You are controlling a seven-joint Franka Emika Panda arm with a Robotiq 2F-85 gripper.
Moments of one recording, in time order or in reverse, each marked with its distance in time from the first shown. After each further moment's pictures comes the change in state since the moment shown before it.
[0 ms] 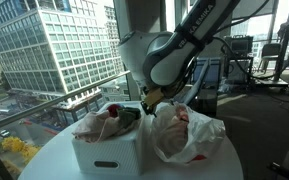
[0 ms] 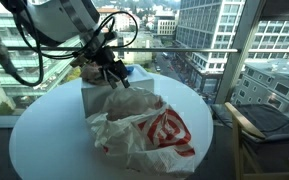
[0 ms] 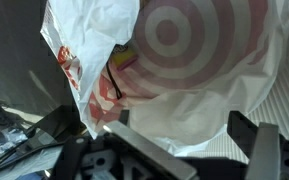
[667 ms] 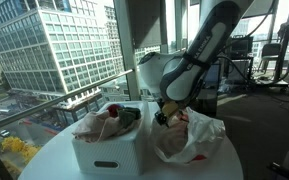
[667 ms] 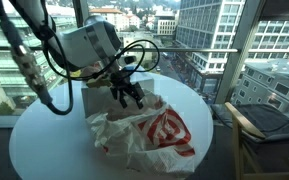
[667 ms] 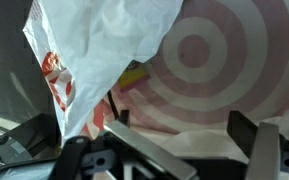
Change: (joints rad) arm -0.062 0.103 -0.077 -0.056 0.004 0.173 -0.176
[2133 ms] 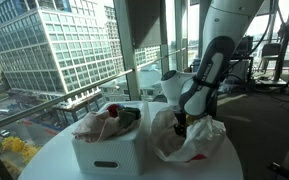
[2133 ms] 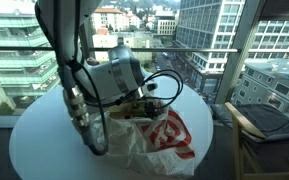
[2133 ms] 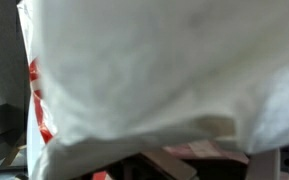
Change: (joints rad) arm -0.010 0.150 -0.171 -0.047 0.022 0.229 -0.346
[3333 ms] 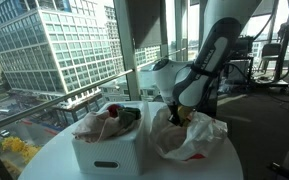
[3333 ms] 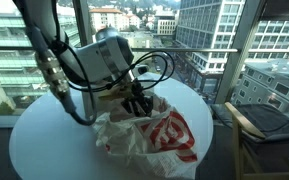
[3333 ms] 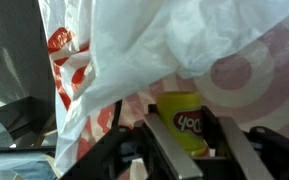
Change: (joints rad) arm 0.125 -0.119 -0.047 -0.012 -0.017 -0.086 0.124
